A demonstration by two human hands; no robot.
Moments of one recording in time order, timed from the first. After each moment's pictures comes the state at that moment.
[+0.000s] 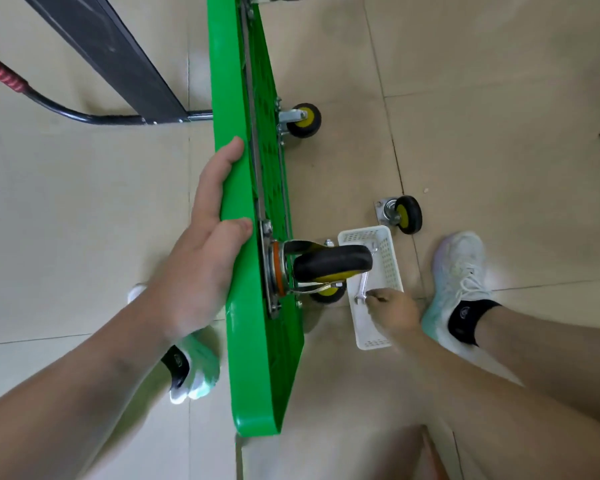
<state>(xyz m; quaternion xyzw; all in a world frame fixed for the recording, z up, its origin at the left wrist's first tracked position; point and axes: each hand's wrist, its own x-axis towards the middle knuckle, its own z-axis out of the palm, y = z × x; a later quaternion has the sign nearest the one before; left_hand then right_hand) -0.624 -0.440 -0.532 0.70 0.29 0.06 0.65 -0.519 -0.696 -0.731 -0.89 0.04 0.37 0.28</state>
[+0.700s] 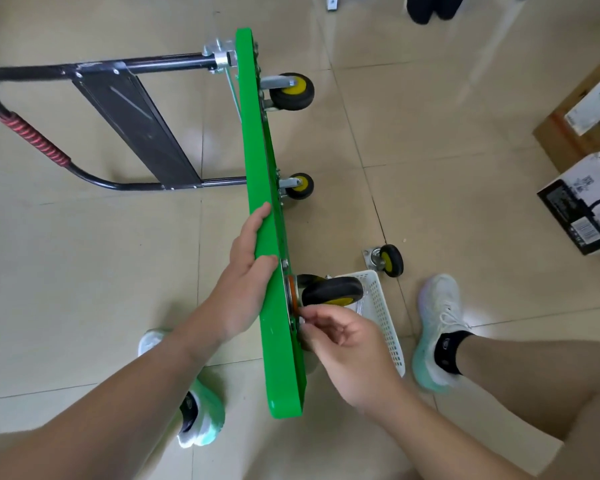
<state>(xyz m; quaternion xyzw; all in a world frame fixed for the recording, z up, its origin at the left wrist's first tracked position) -0.623 -0.445 -0.494 0.76 0.24 0.02 0.60 -0.602 -0.631 -0.516 -0.67 -0.07 0.35 0.65</state>
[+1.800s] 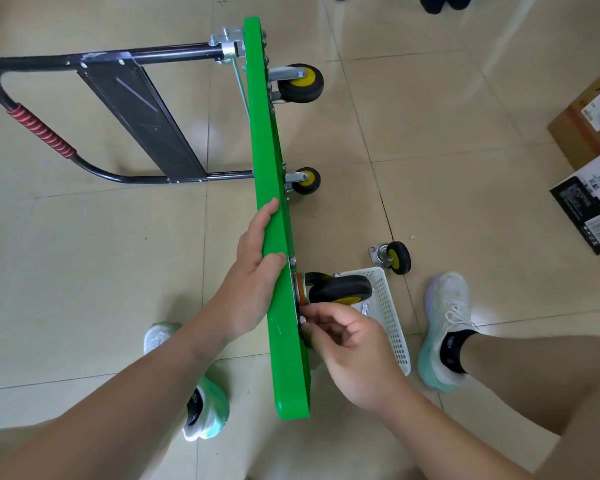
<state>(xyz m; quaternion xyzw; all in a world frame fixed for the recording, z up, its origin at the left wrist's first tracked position) -0.623 -0.444 -0.499 0.76 0.24 0.02 0.61 -0.599 -0.628 -0.527 -0.71 -0.13 0.33 0.61</state>
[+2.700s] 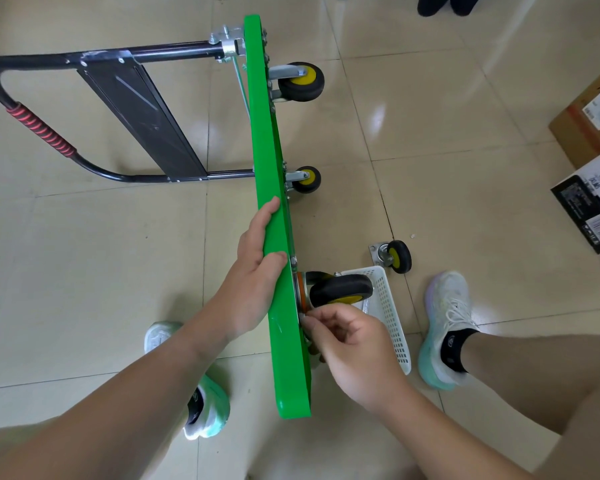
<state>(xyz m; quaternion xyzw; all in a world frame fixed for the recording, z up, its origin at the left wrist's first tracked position) -0.623 -0.446 -0.495 0.76 0.24 0.02 0.60 -0.600 -0.626 -0.523 -0.72 -0.10 0.33 0.61</state>
